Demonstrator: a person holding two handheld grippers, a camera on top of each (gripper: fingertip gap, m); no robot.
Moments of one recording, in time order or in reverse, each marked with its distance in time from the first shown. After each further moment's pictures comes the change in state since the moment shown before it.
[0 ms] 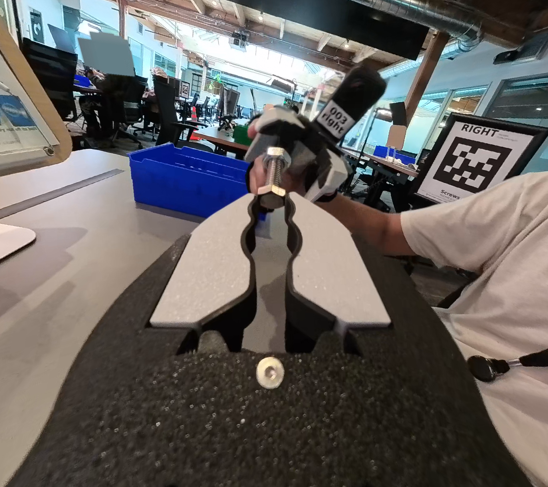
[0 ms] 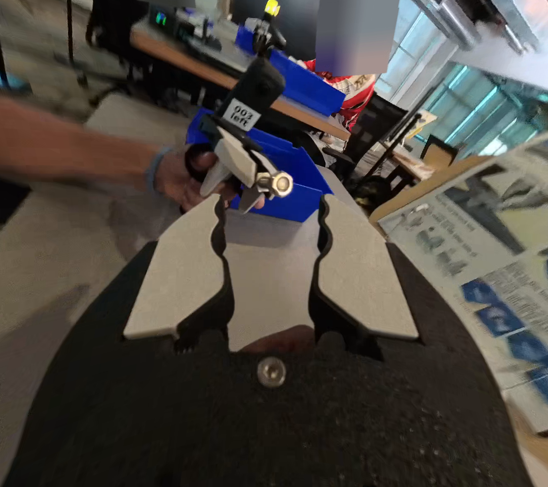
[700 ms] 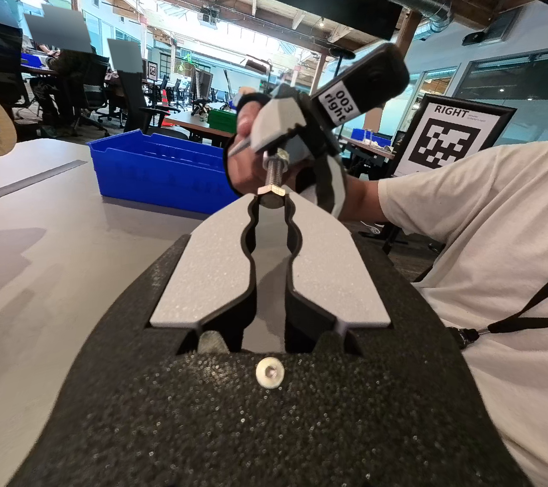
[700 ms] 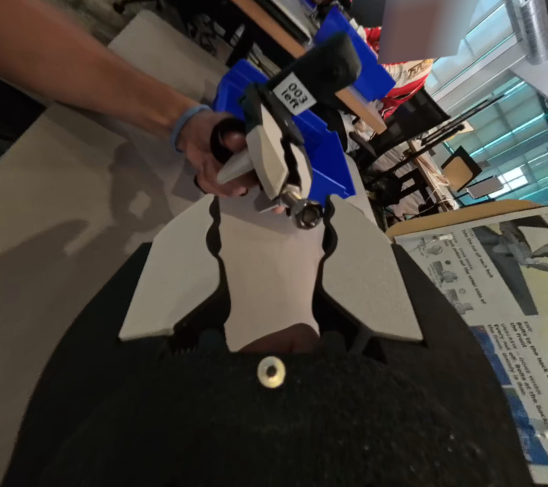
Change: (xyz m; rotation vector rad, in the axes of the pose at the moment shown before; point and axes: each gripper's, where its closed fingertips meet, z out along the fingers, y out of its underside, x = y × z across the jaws) left arm 0.016 0.011 0.008 -0.057 0.091 -0.005; right arm -0.034 0.010 0.023 -0.147 -0.142 -0.221
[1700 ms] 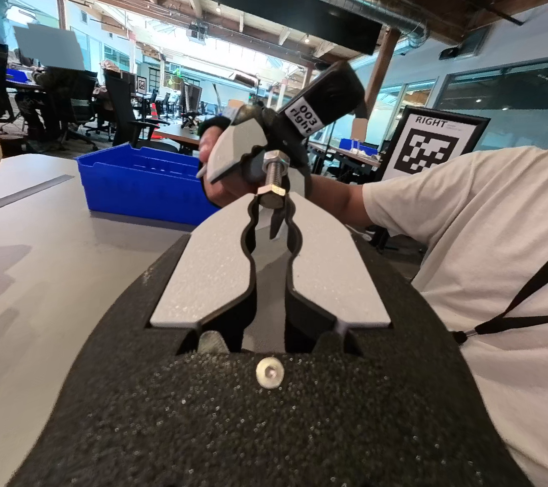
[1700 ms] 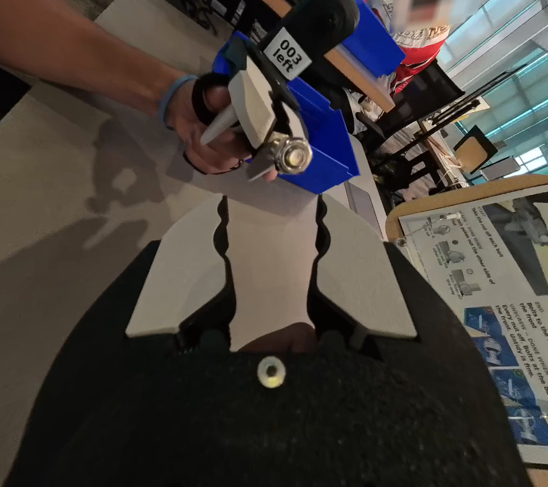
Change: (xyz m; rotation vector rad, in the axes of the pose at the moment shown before) left arm 0.008 -0.008 -0.002 0.039 0.038 0.006; right arm 0.009 0.021 -0.001 -0.051 -0.017 0.032
